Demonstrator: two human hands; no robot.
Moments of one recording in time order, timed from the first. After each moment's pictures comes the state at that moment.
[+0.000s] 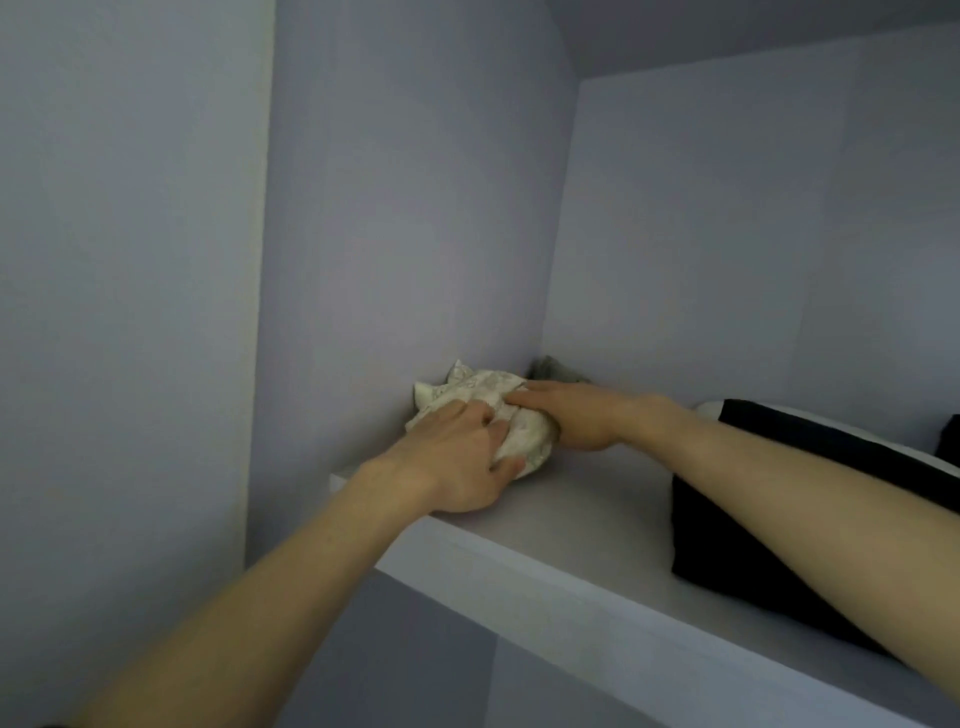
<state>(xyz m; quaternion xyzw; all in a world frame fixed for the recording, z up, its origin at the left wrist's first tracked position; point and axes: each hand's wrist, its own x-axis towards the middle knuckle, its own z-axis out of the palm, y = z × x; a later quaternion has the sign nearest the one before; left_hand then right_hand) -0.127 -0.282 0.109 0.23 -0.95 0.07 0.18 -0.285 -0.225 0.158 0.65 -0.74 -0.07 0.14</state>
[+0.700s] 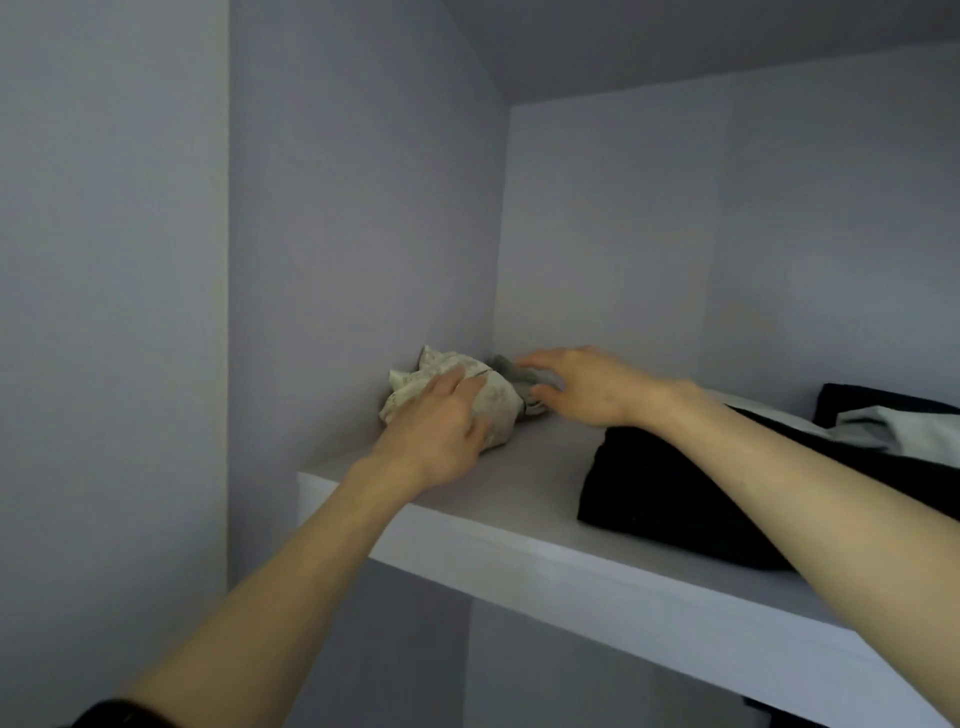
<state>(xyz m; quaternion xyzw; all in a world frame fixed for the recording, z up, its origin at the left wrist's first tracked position) -0.130 -0.246 0.120 0.19 -0.92 -0.02 0.33 -0.256 -0.124 0.186 0.59 -0.78 0.09 0.17</state>
